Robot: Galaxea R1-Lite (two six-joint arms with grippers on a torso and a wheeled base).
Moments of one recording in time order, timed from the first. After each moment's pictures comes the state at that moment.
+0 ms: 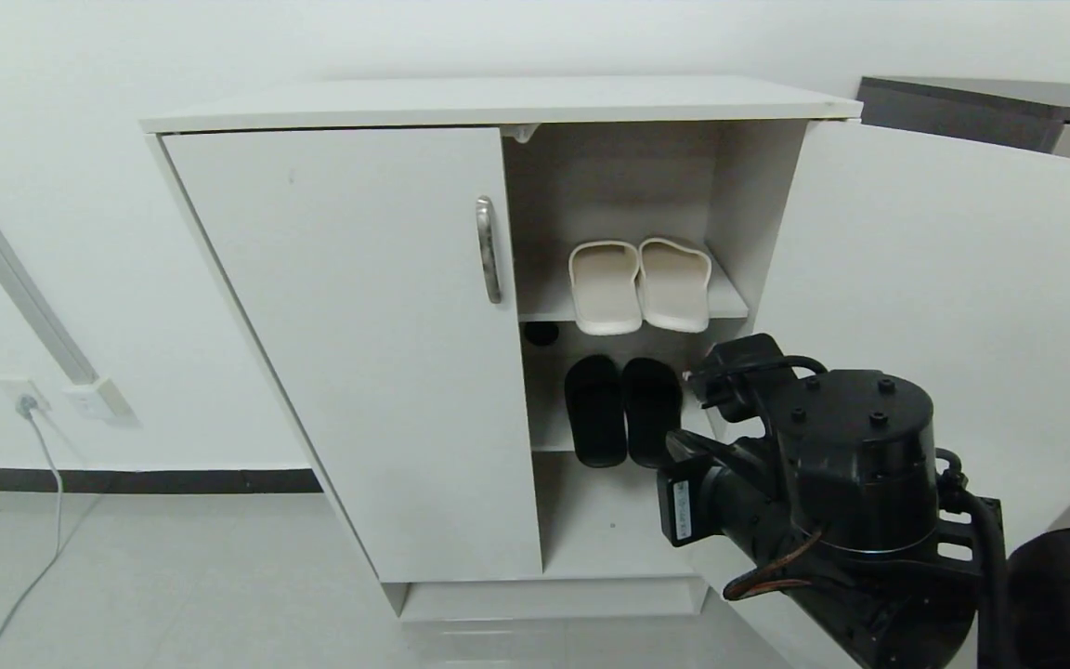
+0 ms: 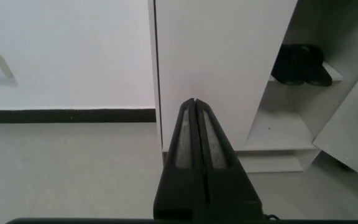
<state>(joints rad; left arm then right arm) 0.00 0.00 0.00 0.00 0.04 -0.01 0.96 1.71 -0.81 -0.60 -0.61 0.16</state>
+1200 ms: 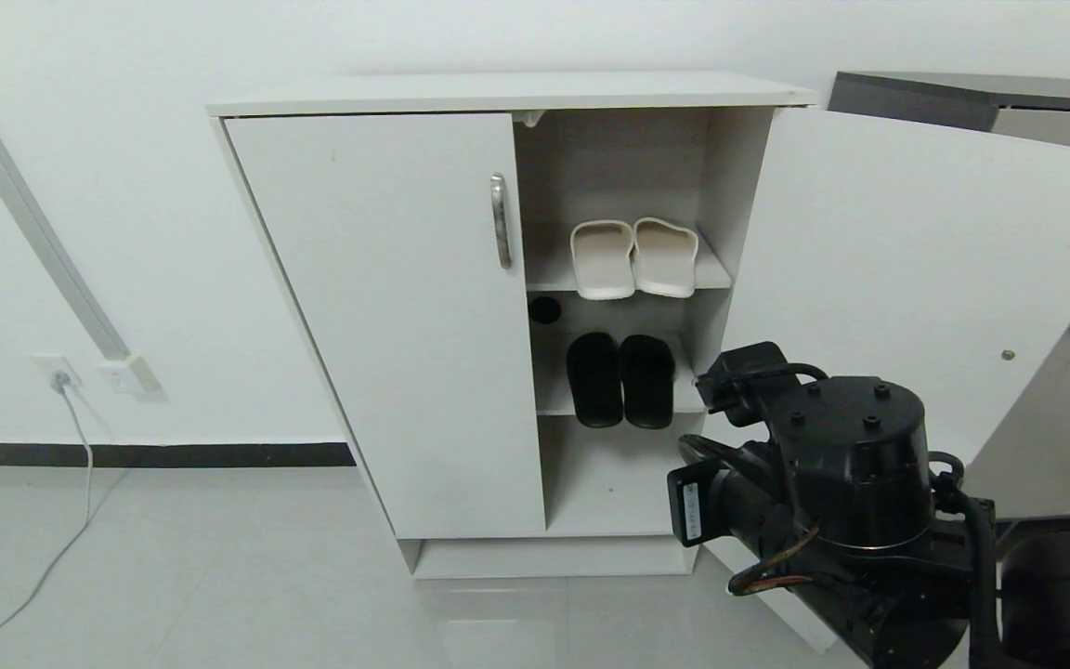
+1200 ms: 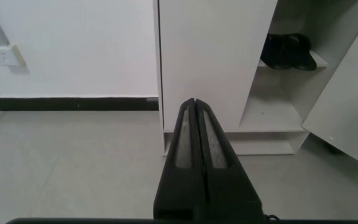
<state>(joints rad) 0.00 0.00 0.00 0.00 0.04 -0.01 0.94 1.72 -0.79 -0.61 -0.61 0.16</state>
